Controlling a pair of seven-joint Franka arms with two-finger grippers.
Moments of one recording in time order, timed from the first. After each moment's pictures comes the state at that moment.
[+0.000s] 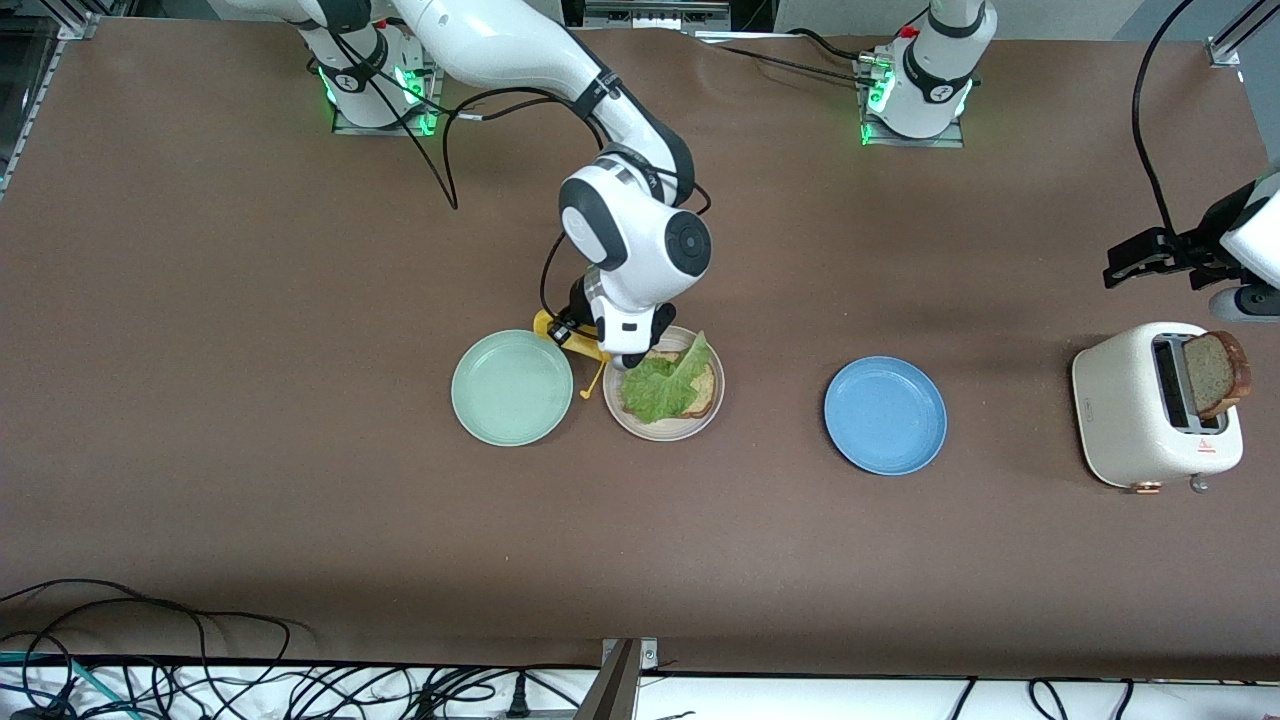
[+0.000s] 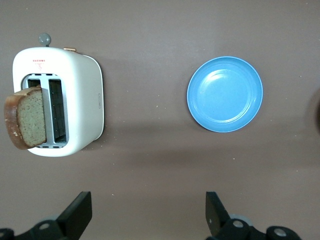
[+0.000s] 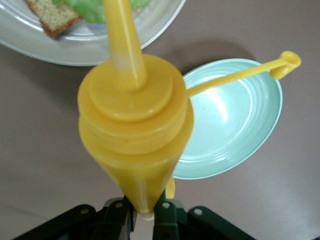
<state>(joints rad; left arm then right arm) 0.12 0.08 -0.06 -1.60 0.03 1.59 0.06 0.93 0.89 -0.19 -1.09 -0.21 1.53 -0.12</state>
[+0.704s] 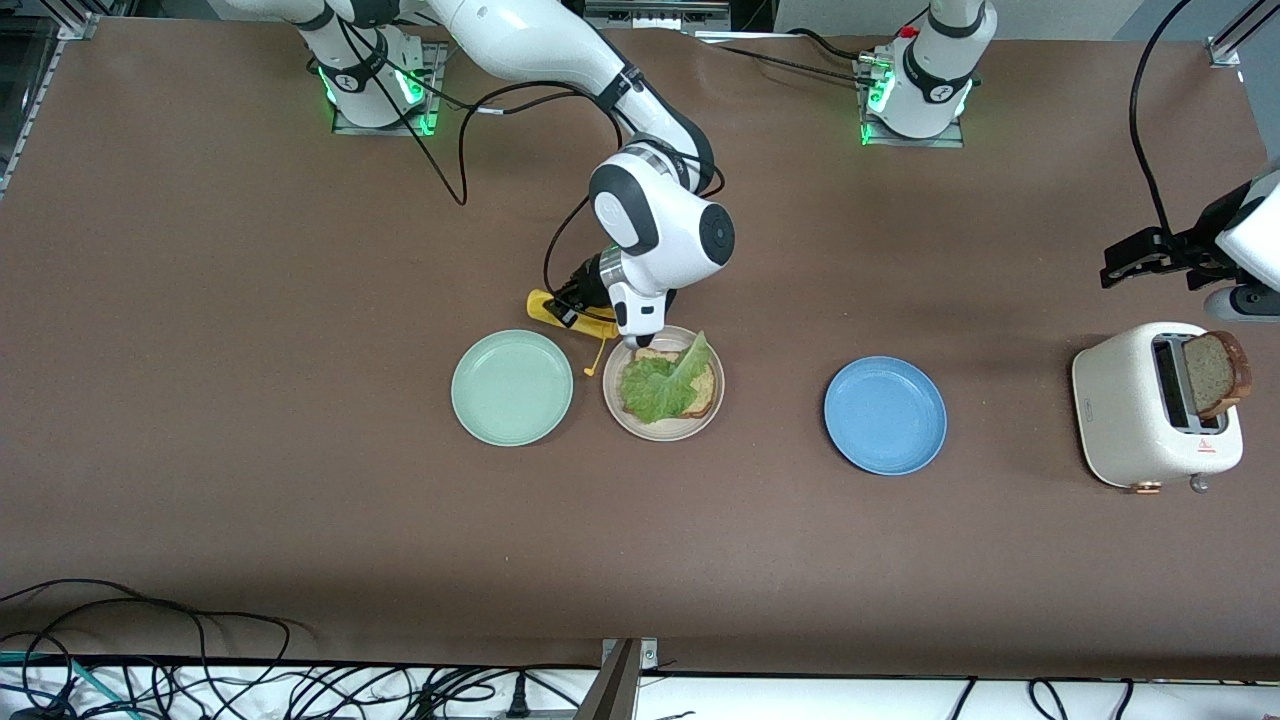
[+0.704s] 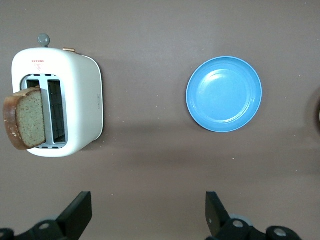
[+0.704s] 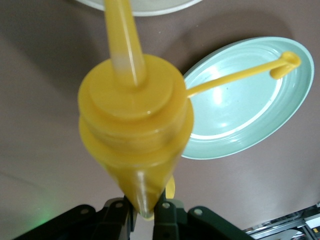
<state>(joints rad) 0.12 0.08 -0.06 -1.60 0.03 1.59 0.06 1.02 0.94 -0.27 -1.08 -0.21 1.43 -0.28</state>
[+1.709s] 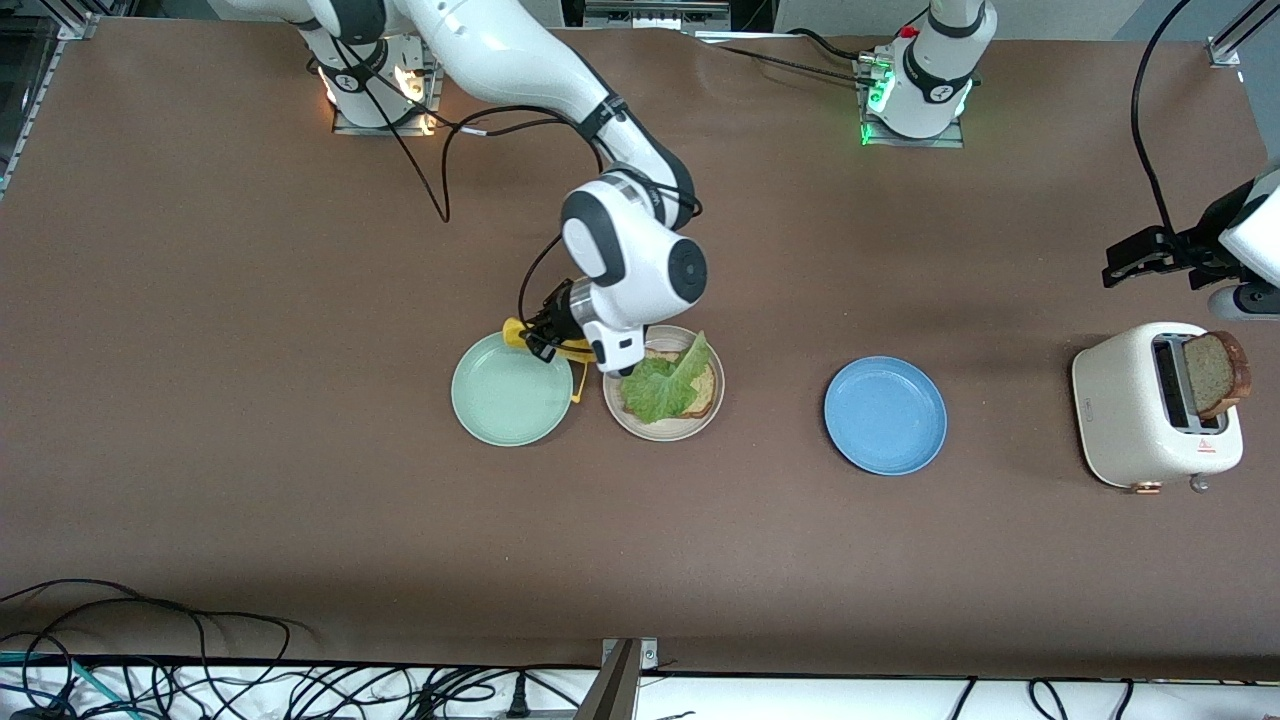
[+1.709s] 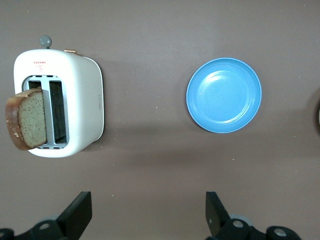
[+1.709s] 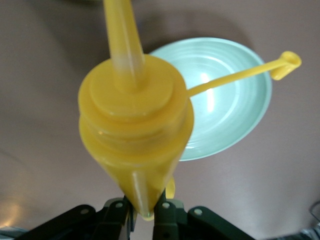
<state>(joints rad) 0.12 0.07 -0.06 -1.60 0.03 1.59 0.06 0.91 0.94 -0.33 -0.98 -0.14 1.43 -0.51</state>
